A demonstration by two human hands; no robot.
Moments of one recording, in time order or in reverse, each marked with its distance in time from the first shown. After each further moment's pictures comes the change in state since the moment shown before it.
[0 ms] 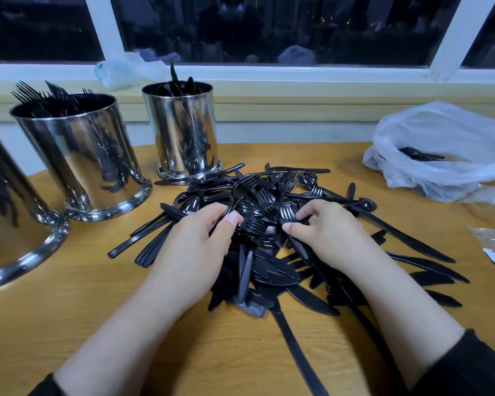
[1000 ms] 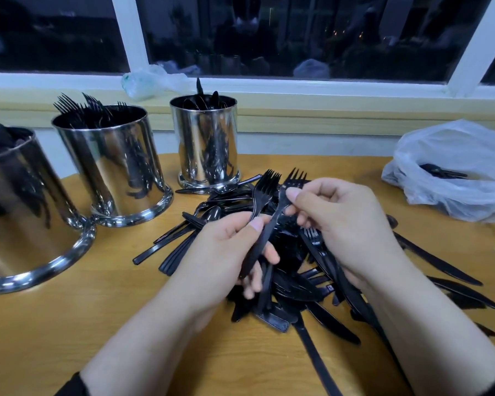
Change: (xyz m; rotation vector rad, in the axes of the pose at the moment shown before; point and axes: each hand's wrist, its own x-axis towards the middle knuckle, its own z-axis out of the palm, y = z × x) left_hand -0.002 0.006 -0.007 -0.678 -0.225 -0.156; right_hand -0.021 -0.058 -0.010 0.804 0.089 -0.260
